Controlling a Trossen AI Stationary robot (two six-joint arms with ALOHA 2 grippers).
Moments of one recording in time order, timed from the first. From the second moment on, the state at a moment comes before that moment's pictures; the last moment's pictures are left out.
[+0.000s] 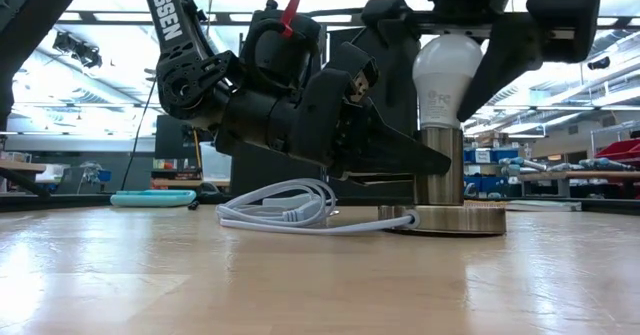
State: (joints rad) left arm -0.09 2.17 0.99 0.93 0.21 0.00; right arm 0.28 1.65 1.20 -0.67 0.09 -0.63
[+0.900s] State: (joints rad) left arm -0.09 2.17 0.99 0.93 0.20 0.00; right arm 0.27 1.65 1.24 -0.69 0.06 -0.62
